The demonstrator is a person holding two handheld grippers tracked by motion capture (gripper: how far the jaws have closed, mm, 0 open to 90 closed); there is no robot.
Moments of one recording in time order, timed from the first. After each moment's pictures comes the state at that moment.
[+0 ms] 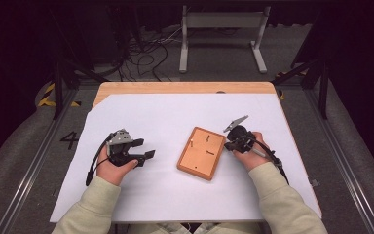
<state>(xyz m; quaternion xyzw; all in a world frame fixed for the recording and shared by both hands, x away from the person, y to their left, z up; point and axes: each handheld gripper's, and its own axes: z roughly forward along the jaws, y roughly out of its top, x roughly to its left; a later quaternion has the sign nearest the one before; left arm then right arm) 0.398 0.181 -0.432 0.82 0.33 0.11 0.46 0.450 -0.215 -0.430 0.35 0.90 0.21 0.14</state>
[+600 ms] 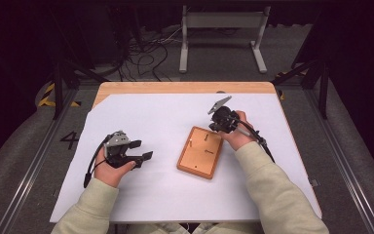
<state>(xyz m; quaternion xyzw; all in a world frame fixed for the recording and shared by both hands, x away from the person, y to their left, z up) 0.394 0.188 -0.435 0.81 0.34 0.11 0.46 0.504 -0.174 -0.402 0.27 0.92 0.25 0.16</state>
